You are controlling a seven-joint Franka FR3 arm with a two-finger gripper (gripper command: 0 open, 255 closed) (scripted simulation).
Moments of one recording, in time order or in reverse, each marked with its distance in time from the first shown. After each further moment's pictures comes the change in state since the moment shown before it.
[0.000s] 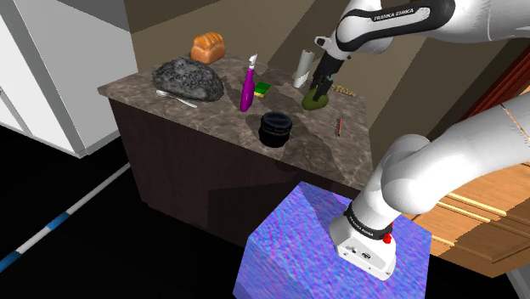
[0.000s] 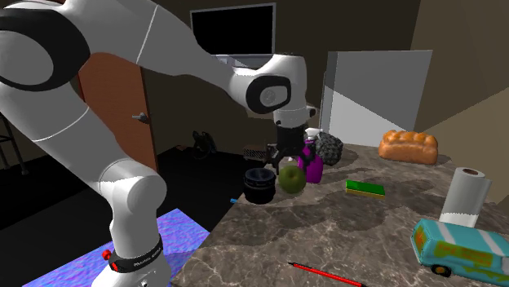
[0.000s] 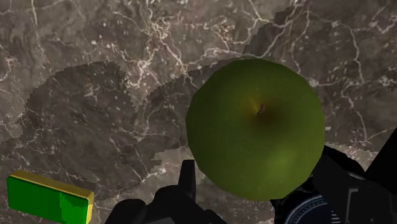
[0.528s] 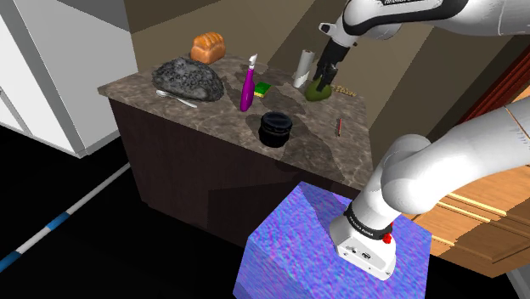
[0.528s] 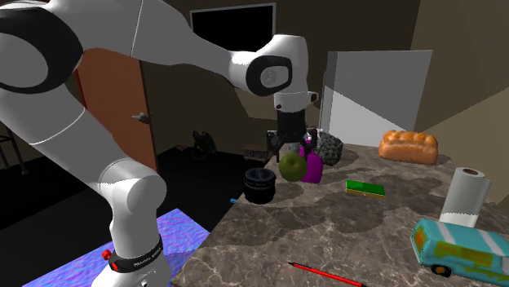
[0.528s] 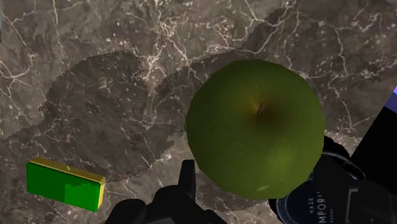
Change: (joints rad) arm -0.003 -0.034 0.032 0.080 0.004 -0.114 0.010
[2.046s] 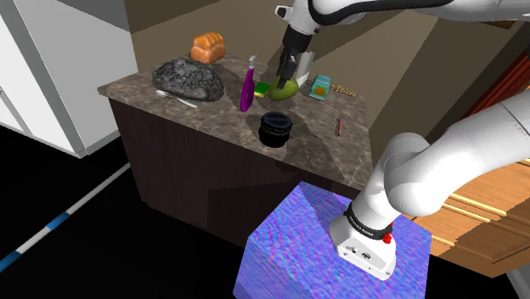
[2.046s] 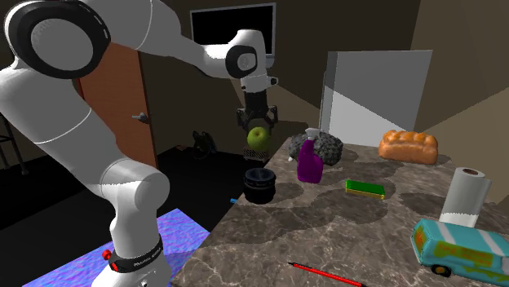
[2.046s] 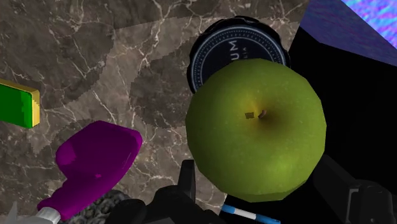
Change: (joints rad) arm 0.125 0.027 0.302 0.023 0.096 -0.029 0.360
